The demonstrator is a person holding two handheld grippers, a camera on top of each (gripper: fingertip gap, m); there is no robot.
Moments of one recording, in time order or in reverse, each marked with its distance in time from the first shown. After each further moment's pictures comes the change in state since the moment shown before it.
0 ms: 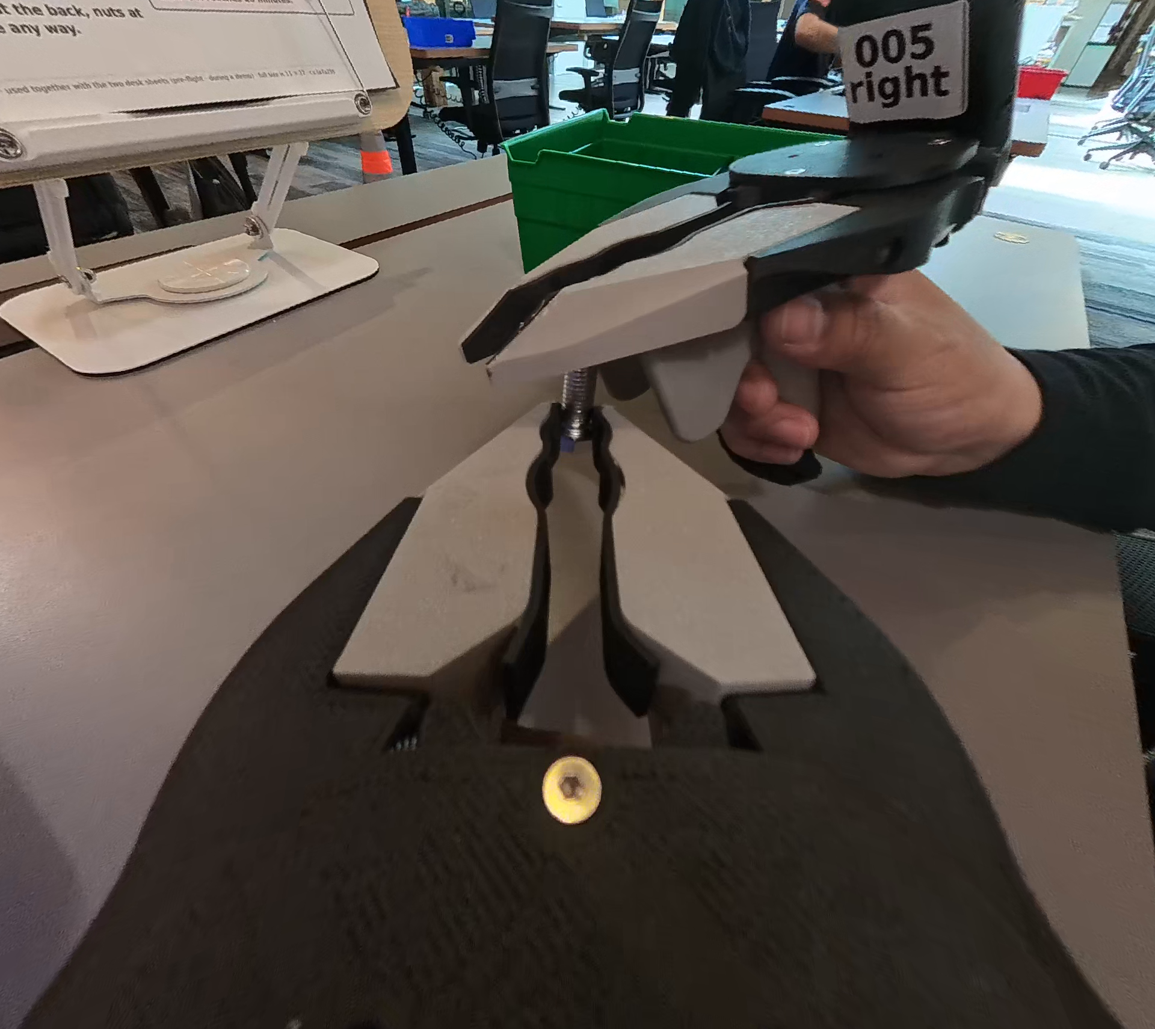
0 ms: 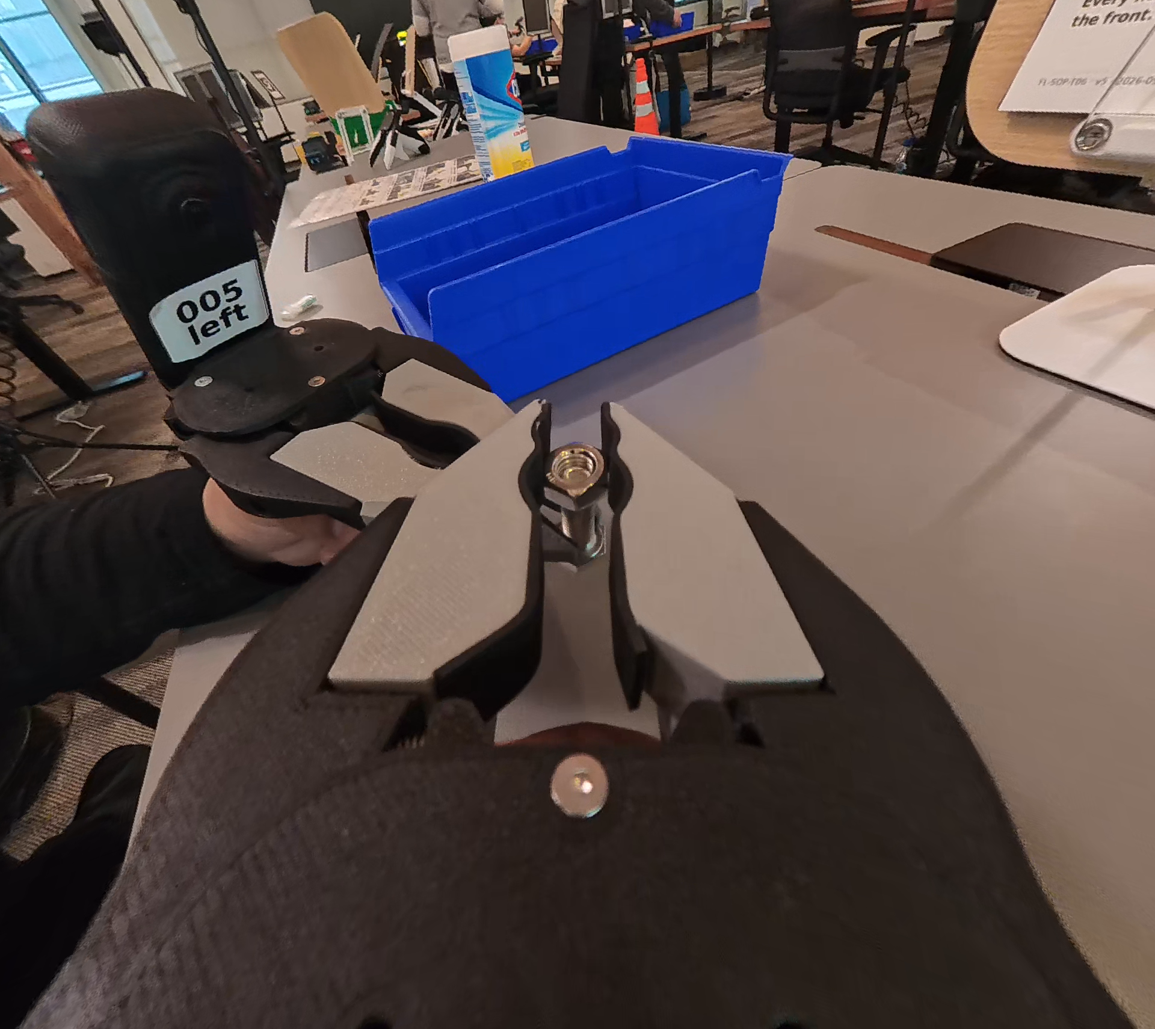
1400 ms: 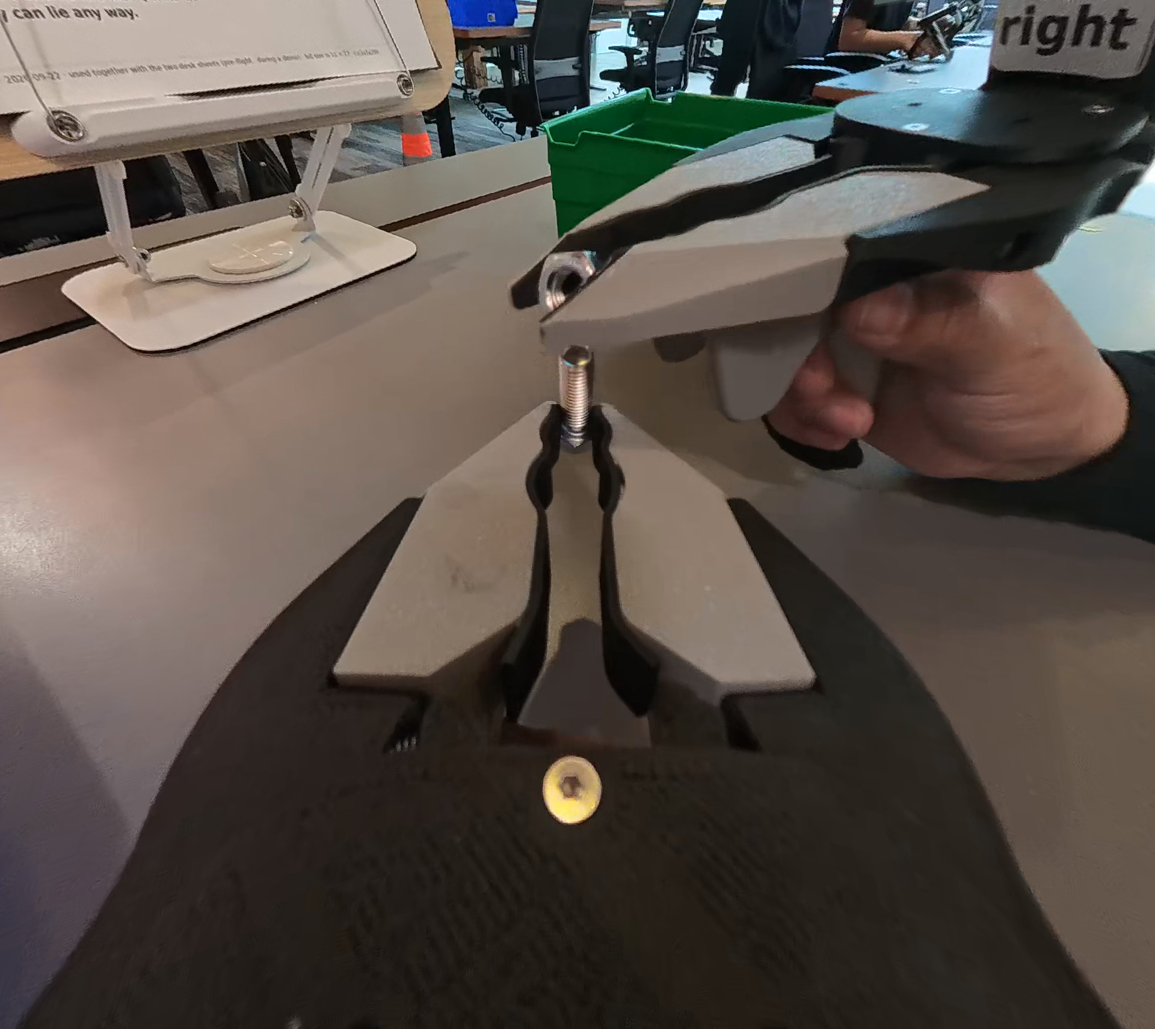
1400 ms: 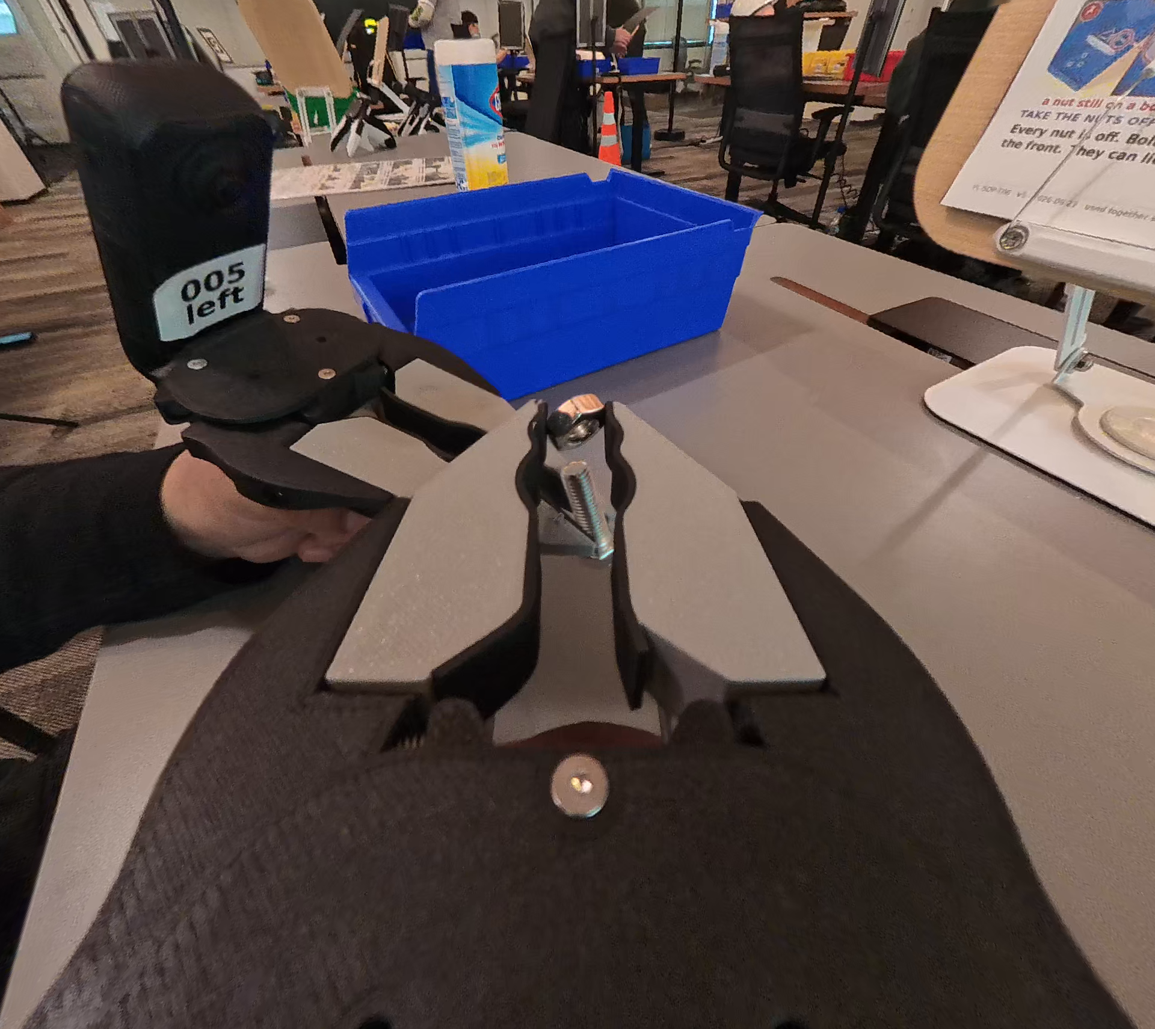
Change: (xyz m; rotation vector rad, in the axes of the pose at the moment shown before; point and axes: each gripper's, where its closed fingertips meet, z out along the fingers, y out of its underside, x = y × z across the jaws) left arm -0.011 0.004 0.000 -0.026 -0.067 0.003; right arm -0.004 -0.010 -0.004 0.029 0.064 -0.141
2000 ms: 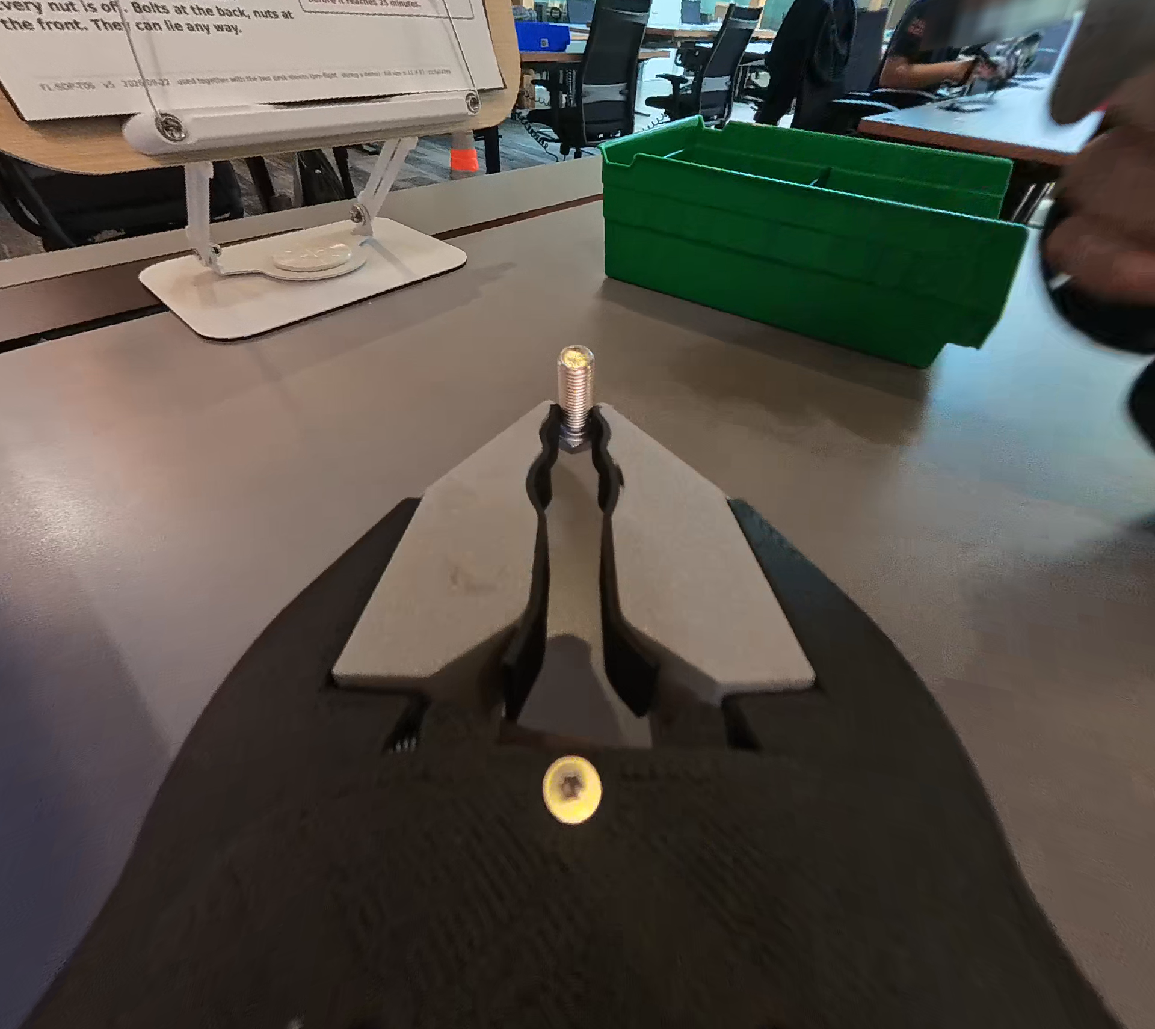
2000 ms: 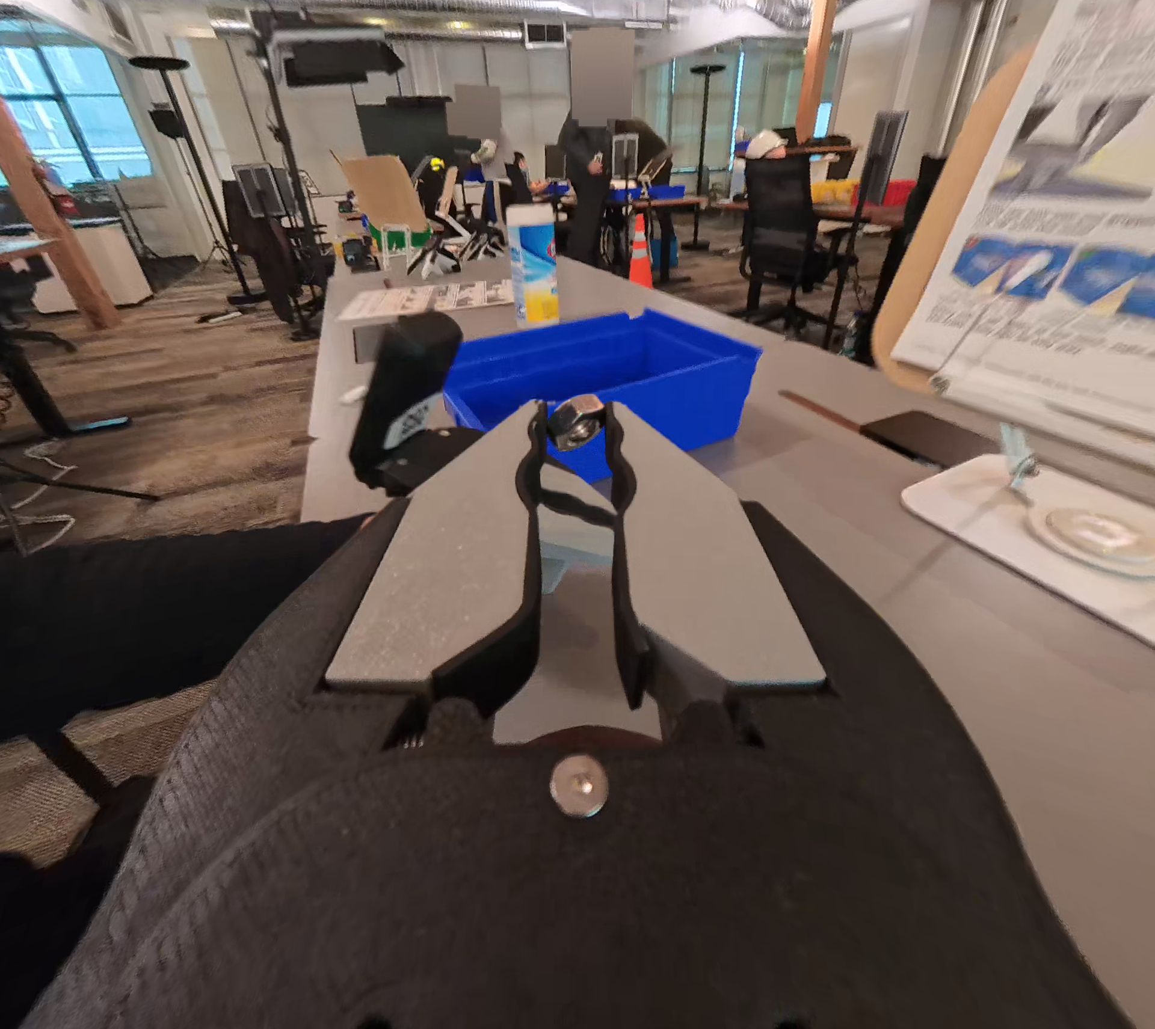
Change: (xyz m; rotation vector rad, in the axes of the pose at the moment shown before) left arm -0.018 -0.004 -0.005 0.032 -0.072 -0.036; right arm -0.024 -0.078 -0.076 0.173 -0.059 0.011
